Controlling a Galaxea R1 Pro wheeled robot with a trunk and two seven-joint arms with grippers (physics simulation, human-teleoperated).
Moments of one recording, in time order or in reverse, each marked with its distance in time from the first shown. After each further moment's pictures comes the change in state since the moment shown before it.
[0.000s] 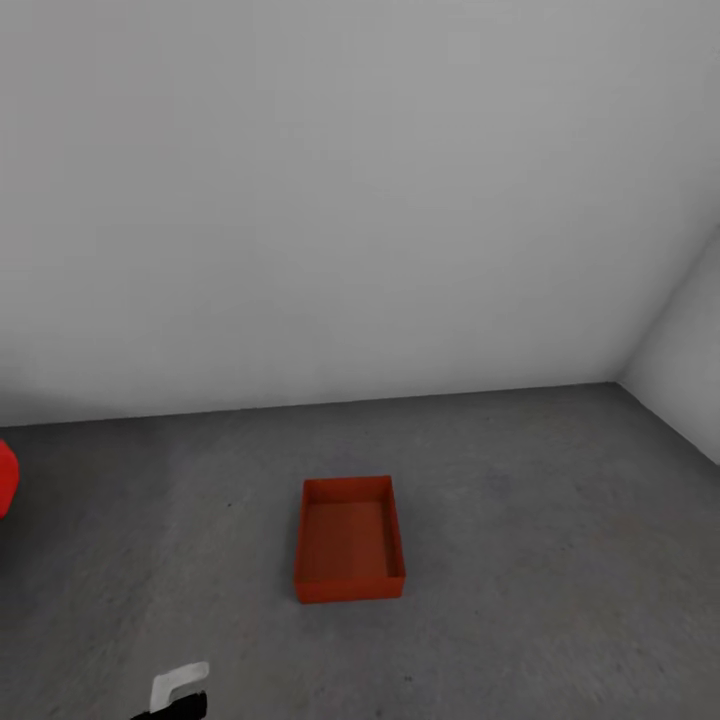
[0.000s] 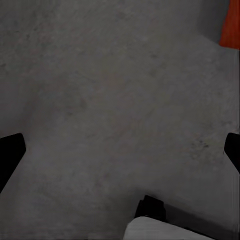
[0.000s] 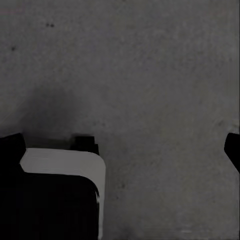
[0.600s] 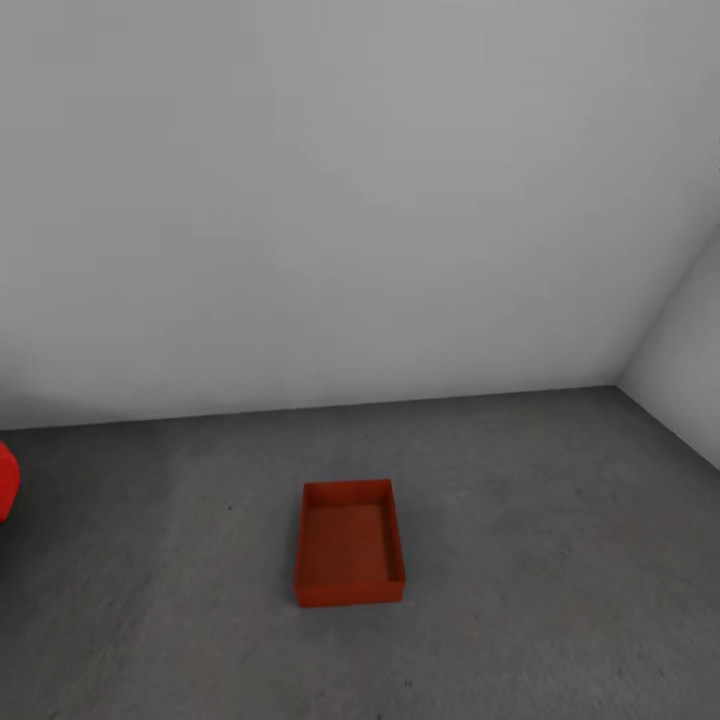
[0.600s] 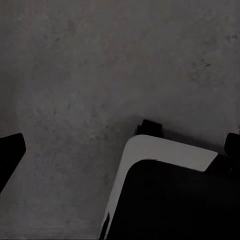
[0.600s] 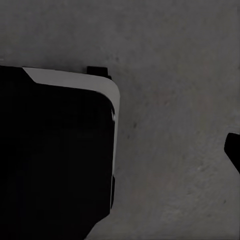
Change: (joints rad) left arm 0.108 -0.037 0.000 0.001 -0.003 0.137 -0.012; right arm 0.148 0.017 -0.005 0.000 -0.008 0.036 0.011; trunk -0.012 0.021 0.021
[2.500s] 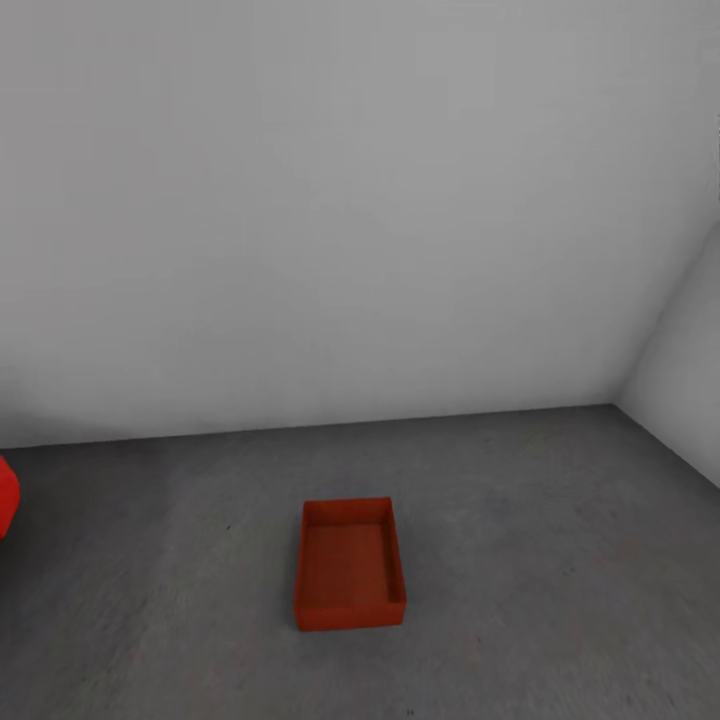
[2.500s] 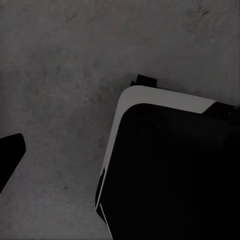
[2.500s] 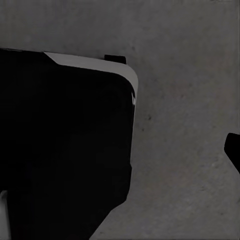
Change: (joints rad) left arm 0.140 -0.036 -0.004 0.000 -0.008 0.003 -0.011; right arm 0.081 0.020 -0.002 0.000 0.008 -0.020 0.028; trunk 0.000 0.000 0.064
